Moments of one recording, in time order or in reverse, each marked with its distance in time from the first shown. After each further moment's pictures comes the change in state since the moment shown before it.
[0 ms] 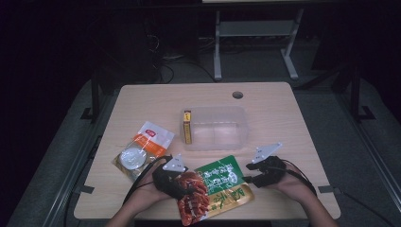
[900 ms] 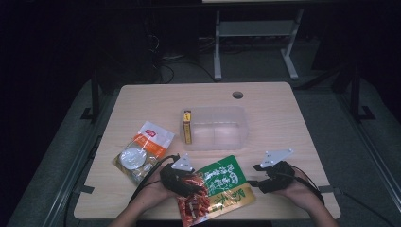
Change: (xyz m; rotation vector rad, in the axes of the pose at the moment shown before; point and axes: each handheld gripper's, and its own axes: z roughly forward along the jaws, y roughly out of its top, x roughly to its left) left arm 0.004 0.003 0.020 0.014 -0.018 0.000; right arm 0.008 -0.018 -0.014 -0.049 -0.054 0.026
